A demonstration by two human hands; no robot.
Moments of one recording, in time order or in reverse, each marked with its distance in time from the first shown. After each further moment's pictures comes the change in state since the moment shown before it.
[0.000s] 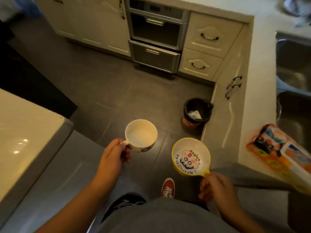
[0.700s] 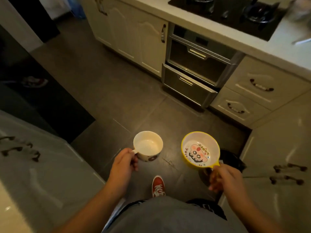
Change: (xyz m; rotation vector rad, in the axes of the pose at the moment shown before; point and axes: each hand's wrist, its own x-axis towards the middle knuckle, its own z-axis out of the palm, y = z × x) left_hand 0.292 0.077 -0.001 -0.092 0.235 -0.118; right_hand 0.286 -0.270 0.095 -0.184 -0.149 -0.139
